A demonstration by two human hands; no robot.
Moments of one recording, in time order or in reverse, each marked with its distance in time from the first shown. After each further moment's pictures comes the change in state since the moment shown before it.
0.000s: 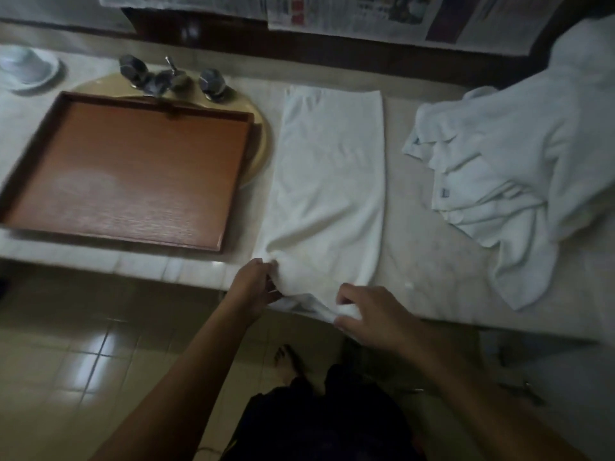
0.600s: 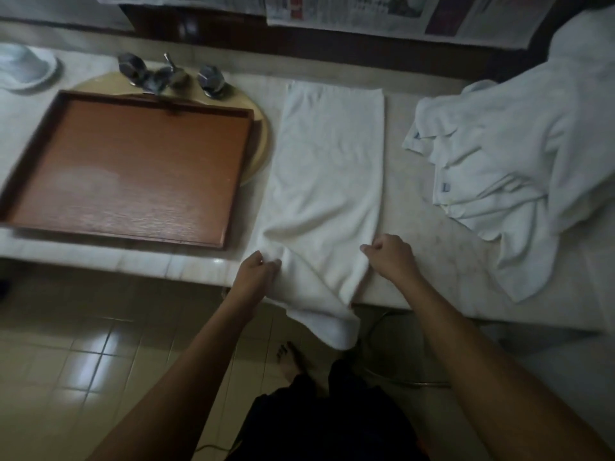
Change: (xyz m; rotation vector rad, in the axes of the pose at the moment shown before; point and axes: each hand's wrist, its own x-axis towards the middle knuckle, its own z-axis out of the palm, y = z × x) left_hand 0.013 -0.009 -0.016 0.368 0.048 0.214; right_hand 0.078 0.053 -0.017 0.208 0.287 0.606
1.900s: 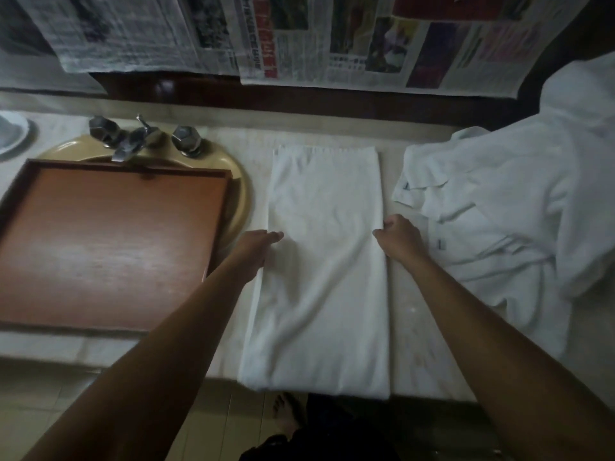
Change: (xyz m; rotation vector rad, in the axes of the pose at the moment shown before) left_hand 0.167 0.129 0.041 -0.086 -0.122 -0.002; right_hand 0.143 -0.047 -0.083 0.107 0.153 -0.009
